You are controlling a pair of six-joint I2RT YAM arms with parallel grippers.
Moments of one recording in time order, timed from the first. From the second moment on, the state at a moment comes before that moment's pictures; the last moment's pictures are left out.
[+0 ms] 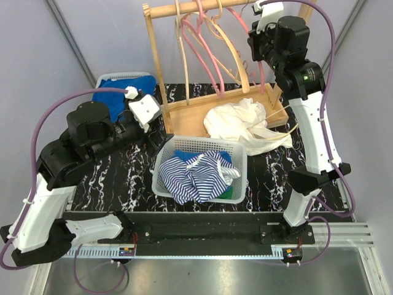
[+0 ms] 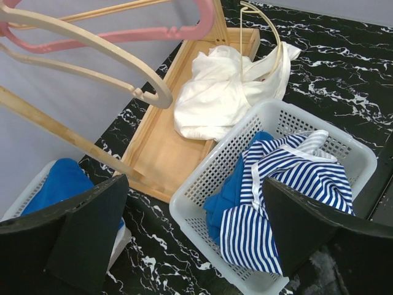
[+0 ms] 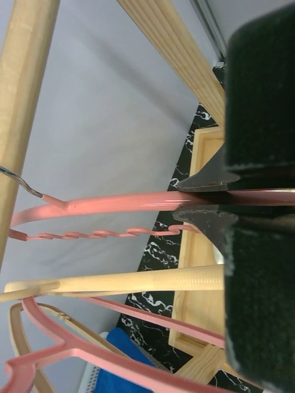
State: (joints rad) left arm -0.80 1.07 1.77 -0.95 0.03 0.30; right arm 0.41 1.82 2.49 -0.74 0.13 -0.19
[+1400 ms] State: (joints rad) left arm -0.80 1.11 1.77 -0.95 0.04 0.31; right arm 0.40 1.69 2.13 -0.59 0.13 -0.15
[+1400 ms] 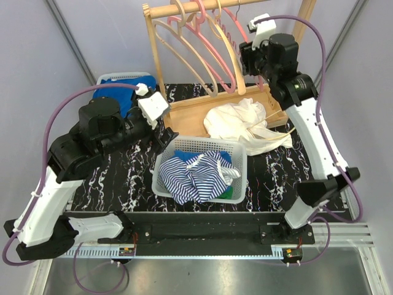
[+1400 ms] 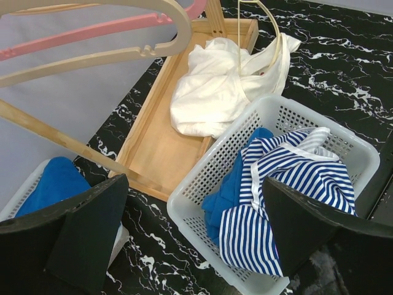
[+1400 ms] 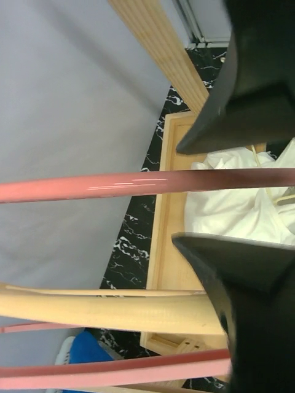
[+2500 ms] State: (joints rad) left arm -0.80 1.15 1.83 -0.95 0.05 0.31; right arm -0.18 1.16 1.03 -0.29 0.30 0.67
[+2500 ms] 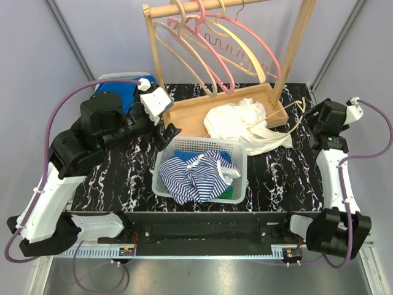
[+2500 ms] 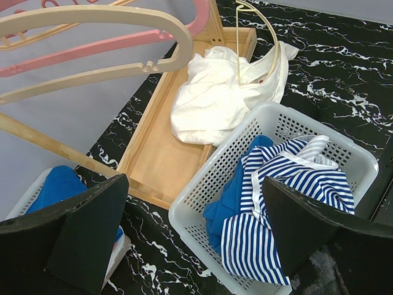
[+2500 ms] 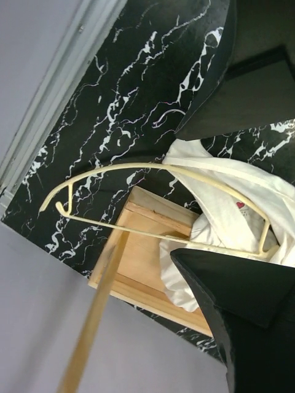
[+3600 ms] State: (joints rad) left arm -0.80 1.15 1.83 -0.95 0.06 0.31; right arm -0.28 1.55 0.87 -0.12 -0.02 1.01
